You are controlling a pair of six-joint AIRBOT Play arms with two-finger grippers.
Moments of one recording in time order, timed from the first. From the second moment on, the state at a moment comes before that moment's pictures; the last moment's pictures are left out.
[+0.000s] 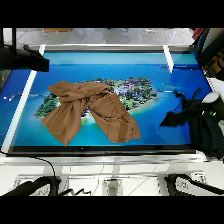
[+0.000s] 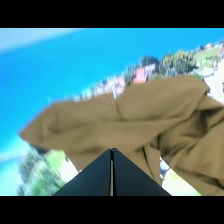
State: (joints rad) left arm -0.04 -1.22 1.72 1.42 -1.21 -1.30; right arm -0.30 -1.28 0.88 -0.93 1.52 1.06
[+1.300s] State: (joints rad) left arm 0.09 -1.05 1.32 1.29 -1.25 -1.29; right arm -0.08 -1.41 0.64 -0.75 1.04 1.00
